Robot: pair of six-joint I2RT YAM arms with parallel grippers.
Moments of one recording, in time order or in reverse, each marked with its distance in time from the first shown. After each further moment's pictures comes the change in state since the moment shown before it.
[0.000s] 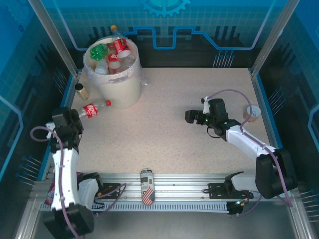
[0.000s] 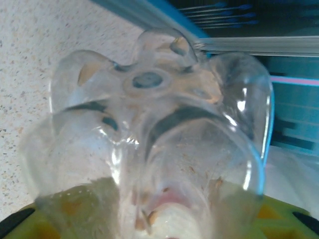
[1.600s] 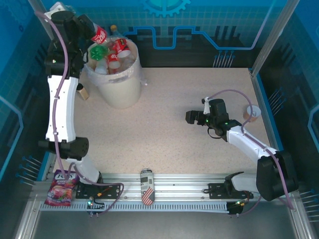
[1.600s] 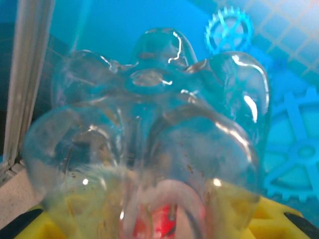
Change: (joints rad) left arm -0.390 0.992 1.648 -0.240 -0.152 0.995; right arm 0.002 -0.019 0.000 -0.033 0.017 -0.008
